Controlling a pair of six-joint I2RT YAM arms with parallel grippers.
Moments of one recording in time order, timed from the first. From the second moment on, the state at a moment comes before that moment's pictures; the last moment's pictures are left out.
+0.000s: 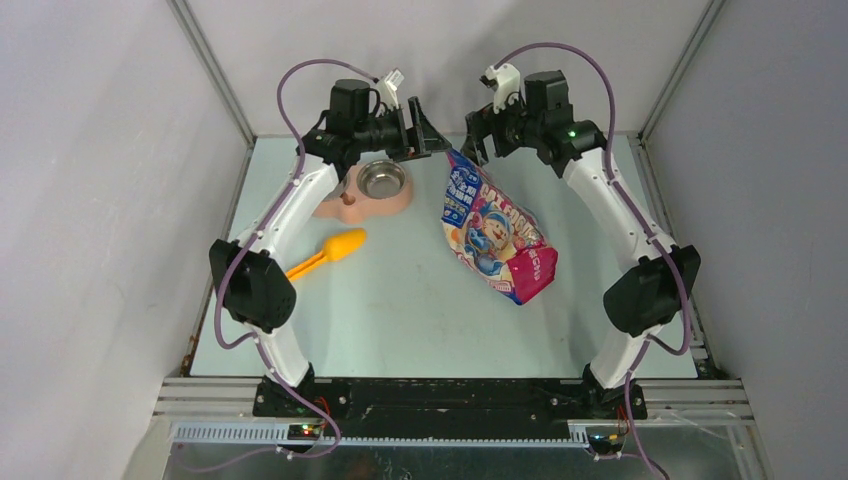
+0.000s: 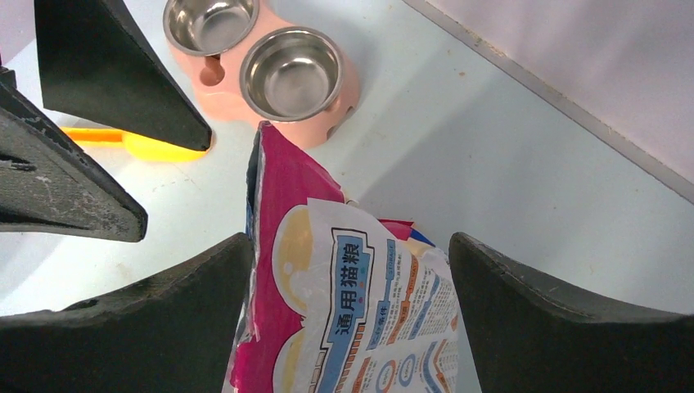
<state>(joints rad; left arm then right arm) -0.37 1.78 1.79 -0.44 0.64 -0.58 0.38 1.78 1.88 -0.59 -0.36 -0.10</state>
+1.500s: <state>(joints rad) -0.37 1.79 1.79 -0.44 0.64 -0.58 0.35 1.77 1.86 -0.58 -0.44 -0.02</state>
